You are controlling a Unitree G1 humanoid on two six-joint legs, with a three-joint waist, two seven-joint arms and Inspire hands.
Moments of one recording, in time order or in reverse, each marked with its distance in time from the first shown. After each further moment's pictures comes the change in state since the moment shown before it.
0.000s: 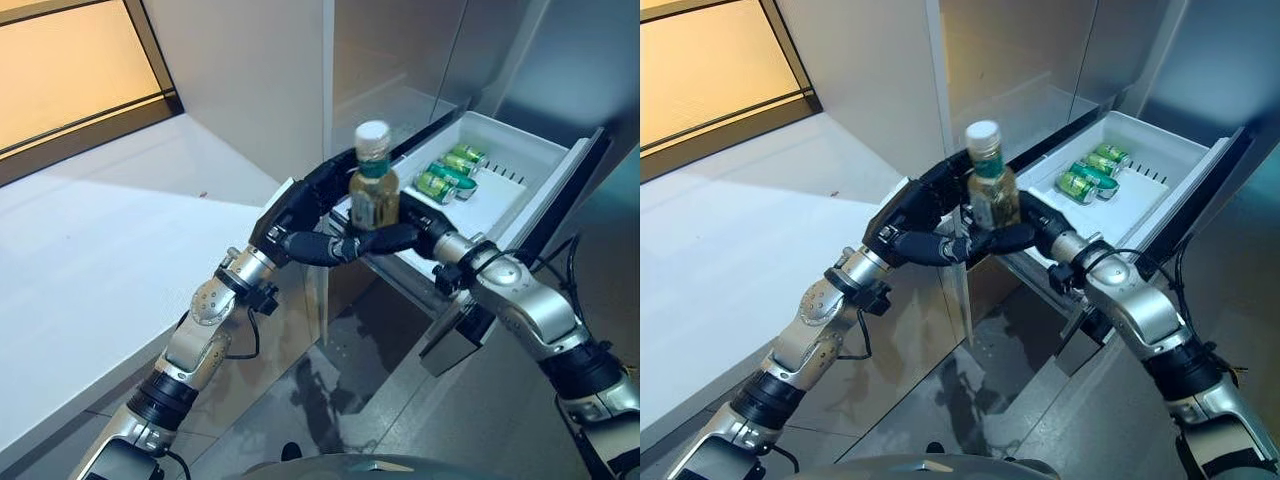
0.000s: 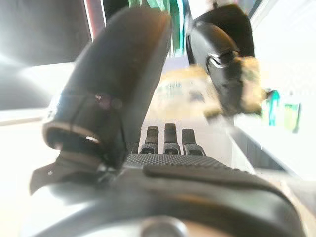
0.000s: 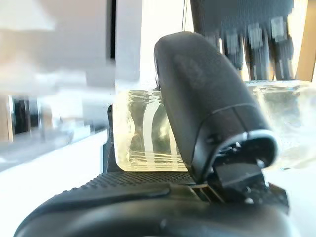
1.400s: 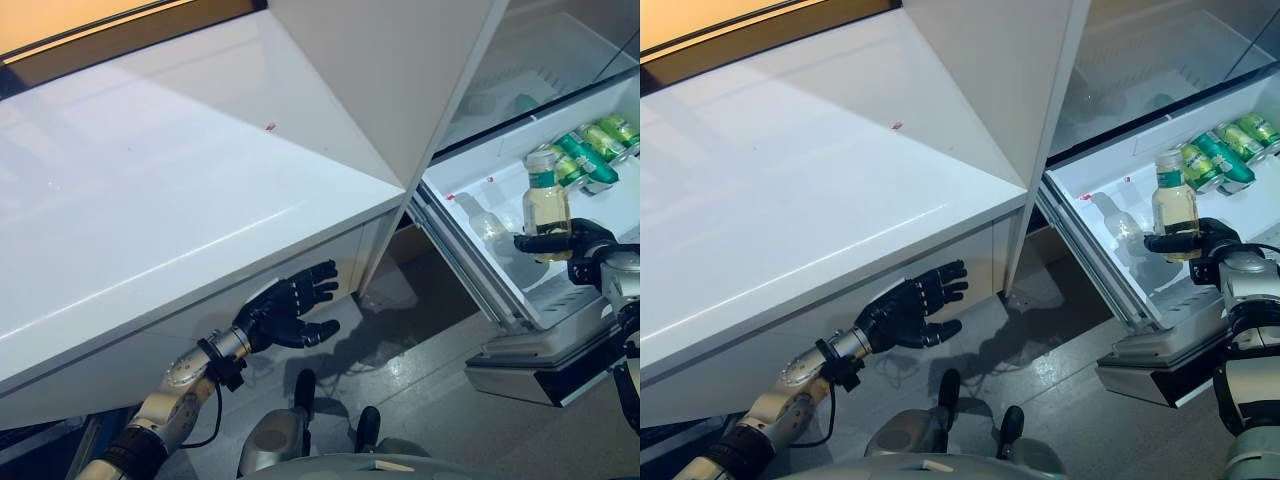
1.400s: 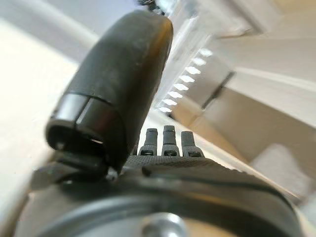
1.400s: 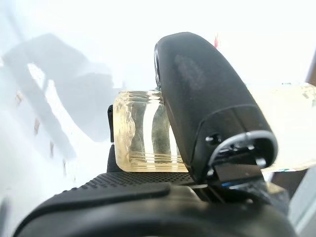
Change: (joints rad) left arm 0.182 0.133 -0.094 0.191 -0.305 0.127 -0.354; right arm -0.283 -0.169 -0.032 1.099 -0.248 -0.098 0.138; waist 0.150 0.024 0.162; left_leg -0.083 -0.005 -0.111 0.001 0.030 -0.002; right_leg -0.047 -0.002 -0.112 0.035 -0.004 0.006
